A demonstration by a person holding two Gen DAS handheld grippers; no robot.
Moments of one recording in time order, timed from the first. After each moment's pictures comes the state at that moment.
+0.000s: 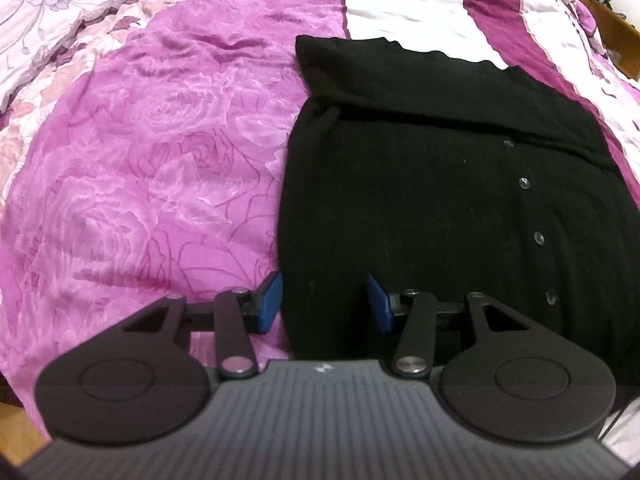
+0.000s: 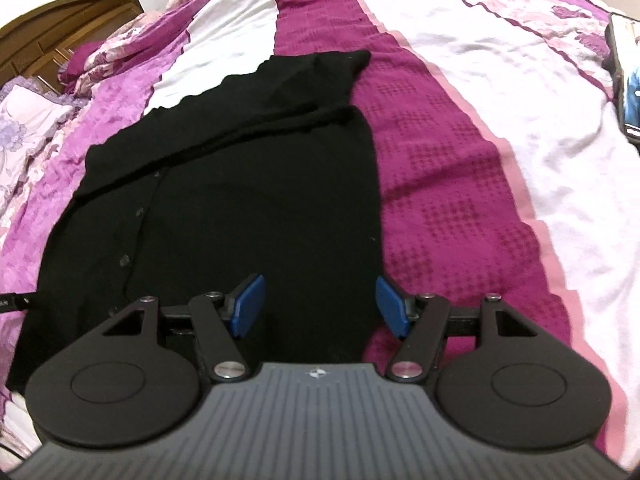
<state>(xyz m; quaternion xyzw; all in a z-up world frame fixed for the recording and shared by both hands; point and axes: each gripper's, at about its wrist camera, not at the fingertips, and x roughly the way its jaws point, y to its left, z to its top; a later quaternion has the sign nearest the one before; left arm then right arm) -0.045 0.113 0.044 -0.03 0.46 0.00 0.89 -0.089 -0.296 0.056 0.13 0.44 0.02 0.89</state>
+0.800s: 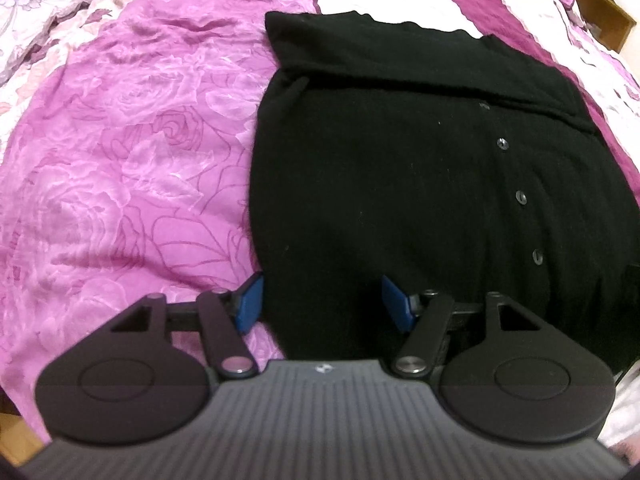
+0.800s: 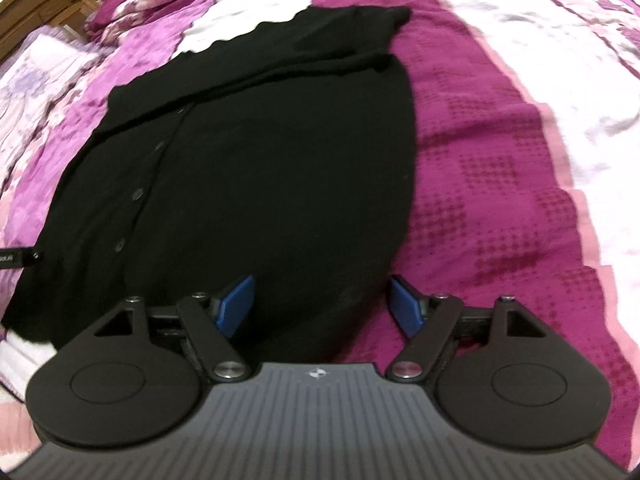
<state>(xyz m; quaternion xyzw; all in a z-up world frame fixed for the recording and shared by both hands) -0.053 0.103 0.033 -0.02 0.48 -0.04 0.88 -0.090 -0.282 0.035 0.10 0.48 0.09 0.87</state>
